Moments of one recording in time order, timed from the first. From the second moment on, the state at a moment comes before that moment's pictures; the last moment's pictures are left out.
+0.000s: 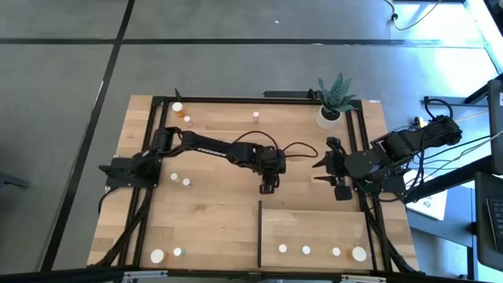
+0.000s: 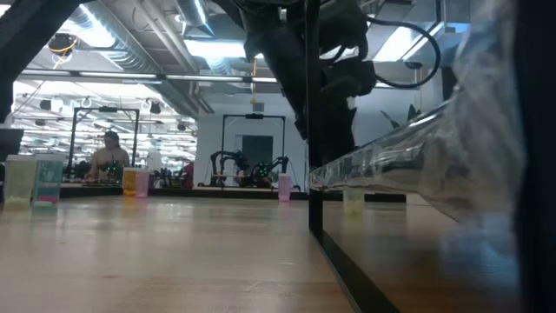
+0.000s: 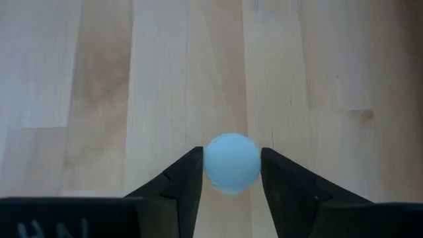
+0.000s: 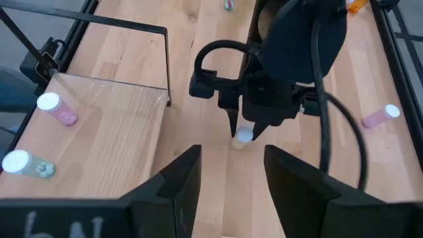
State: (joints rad) left arm 0.00 2.15 1.65 -0.49 -0.04 0.01; right arm 0.44 1.04 1.20 -0.97 0.31 0.18
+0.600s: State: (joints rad) left arm 0.00 2.02 1.65 -0.52 -0.04 0.01; right arm 0.44 1.04 1.20 -0.97 0.29 0.17
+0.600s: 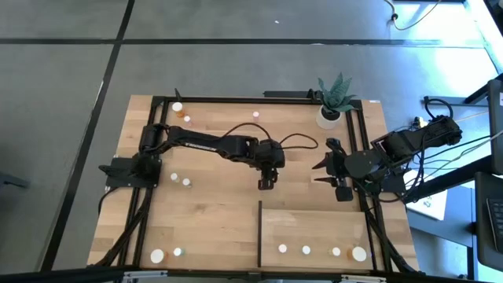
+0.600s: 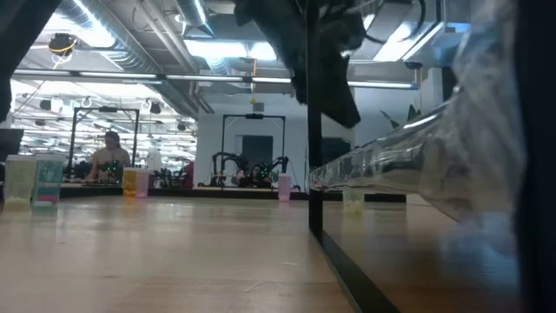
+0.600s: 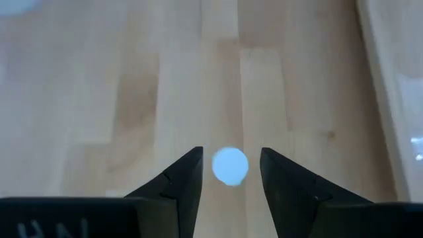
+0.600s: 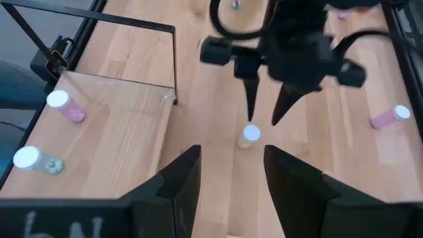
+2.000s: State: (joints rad) left arm -0.26 1.46 1.65 -0.98 -0.37 -0.07; right arm 0.11 1.54 1.20 -0.75 0.10 0.04
